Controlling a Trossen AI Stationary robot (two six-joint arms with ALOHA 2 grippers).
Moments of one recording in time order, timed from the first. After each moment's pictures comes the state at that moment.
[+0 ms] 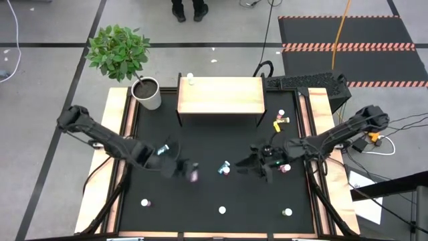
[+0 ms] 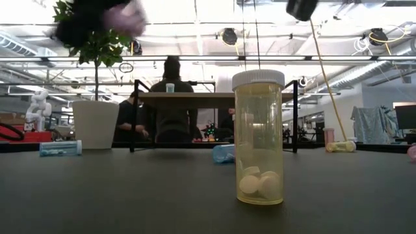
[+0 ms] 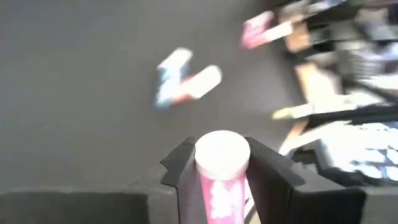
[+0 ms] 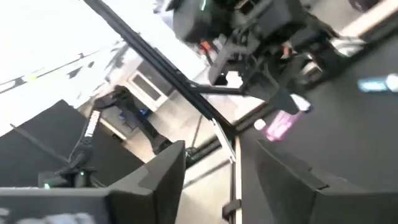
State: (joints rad) left arm -0.42 1.33 0.98 -0.31 -0.38 -1.34; right arm 0.36 1.18 0.65 0.54 0.10 0.79
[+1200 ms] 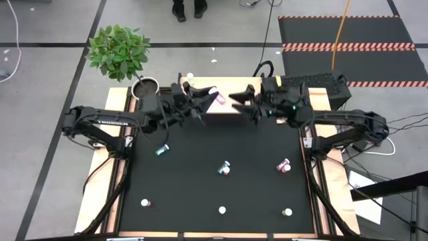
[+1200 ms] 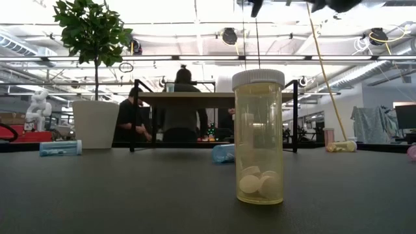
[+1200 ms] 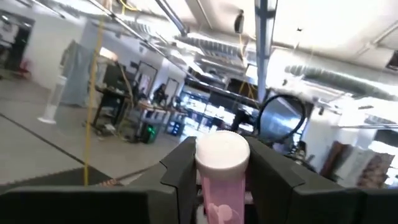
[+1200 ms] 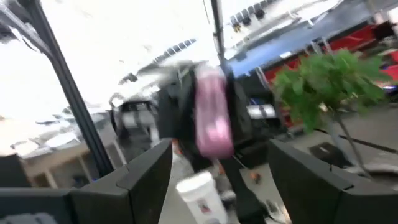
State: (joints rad) left arm 0.04 1.39 1.15 0.63 -0.32 -0.23; right arm -0.27 1.26 0.88 0.78 -0.27 0.59
